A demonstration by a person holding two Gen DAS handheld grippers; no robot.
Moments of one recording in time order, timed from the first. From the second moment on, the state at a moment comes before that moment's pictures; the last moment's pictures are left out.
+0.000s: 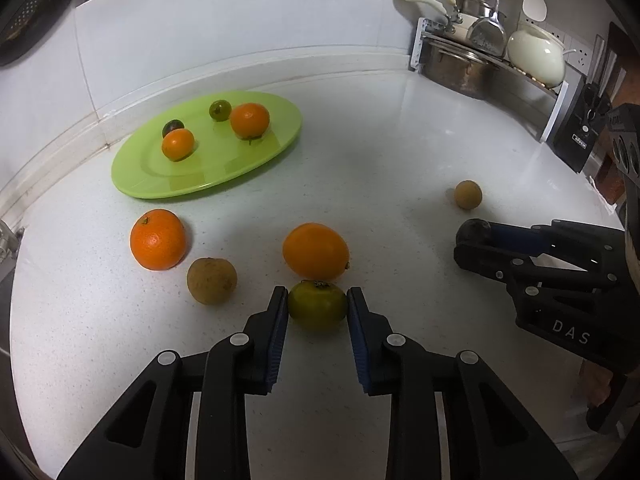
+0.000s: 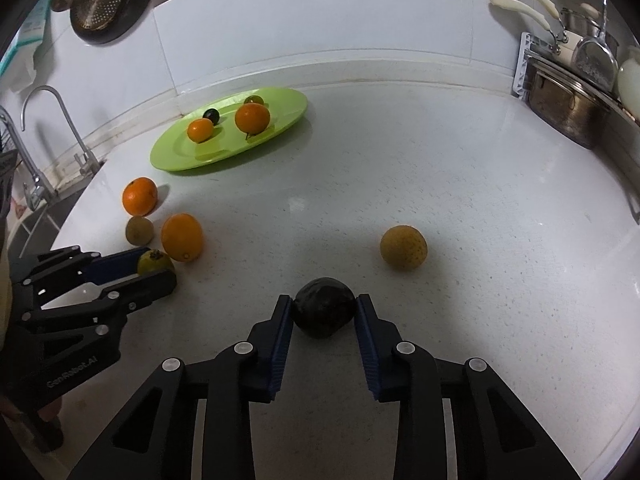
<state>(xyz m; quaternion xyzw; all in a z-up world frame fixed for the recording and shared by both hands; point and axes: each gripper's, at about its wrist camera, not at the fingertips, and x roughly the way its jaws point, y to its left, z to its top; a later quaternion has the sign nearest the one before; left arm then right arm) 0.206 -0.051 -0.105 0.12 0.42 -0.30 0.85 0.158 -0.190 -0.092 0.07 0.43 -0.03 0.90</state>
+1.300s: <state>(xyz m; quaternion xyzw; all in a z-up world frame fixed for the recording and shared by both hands) 0.203 0.000 -0.019 0.09 0.31 -0.25 0.91 0.177 -0.144 -0.008 0.04 0.33 0.05 0.94</state>
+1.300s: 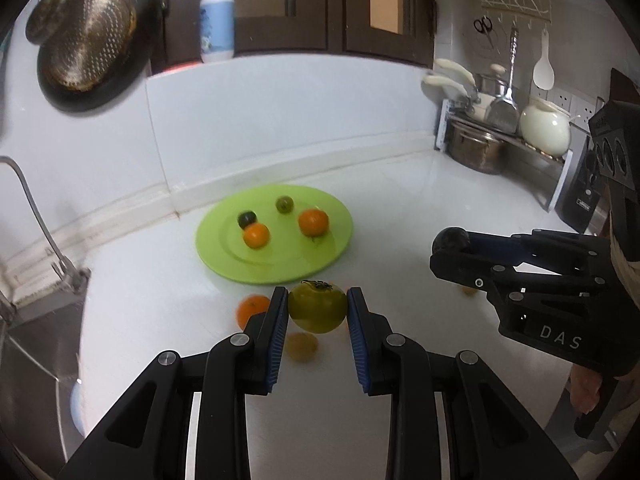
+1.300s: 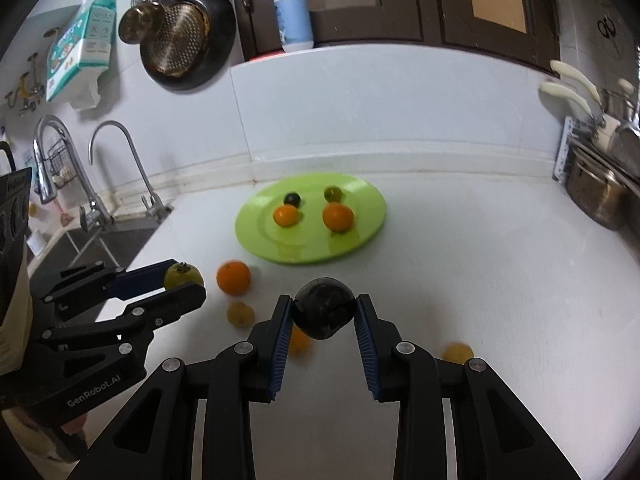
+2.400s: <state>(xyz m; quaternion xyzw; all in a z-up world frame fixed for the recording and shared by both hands) 0.335 0.016 0.003 0.08 0.30 -0.23 0.92 0.321 -0.127 0.021 0.04 0.32 0.09 0.94</state>
